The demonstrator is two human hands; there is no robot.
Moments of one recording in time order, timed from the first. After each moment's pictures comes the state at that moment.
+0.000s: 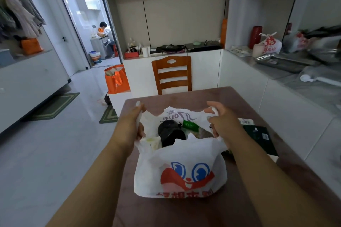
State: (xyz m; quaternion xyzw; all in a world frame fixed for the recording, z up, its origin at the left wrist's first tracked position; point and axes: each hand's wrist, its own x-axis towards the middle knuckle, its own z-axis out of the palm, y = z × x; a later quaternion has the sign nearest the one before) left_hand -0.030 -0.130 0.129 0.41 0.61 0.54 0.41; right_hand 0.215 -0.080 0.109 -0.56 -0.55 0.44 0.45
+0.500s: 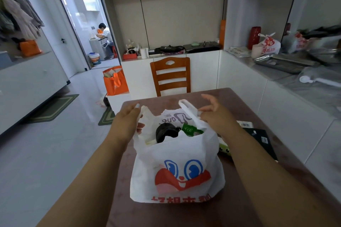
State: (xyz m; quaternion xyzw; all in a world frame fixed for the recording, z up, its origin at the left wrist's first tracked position) left_hand -0.032 -0.095 0.129 0.48 0.67 0.50 0.28; right_hand 0.214 -0.047 0.115 -0.55 -0.60 0.42 0.40
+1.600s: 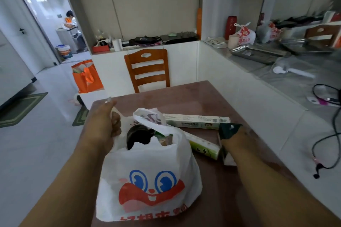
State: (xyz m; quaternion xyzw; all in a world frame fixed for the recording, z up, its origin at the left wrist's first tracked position) left_hand -0.006 -0.026 0.109 0.30 0.59 0.60 0.45; right_hand 0.341 -0.003 -0.011 -0.86 -0.41 0.23 0.19
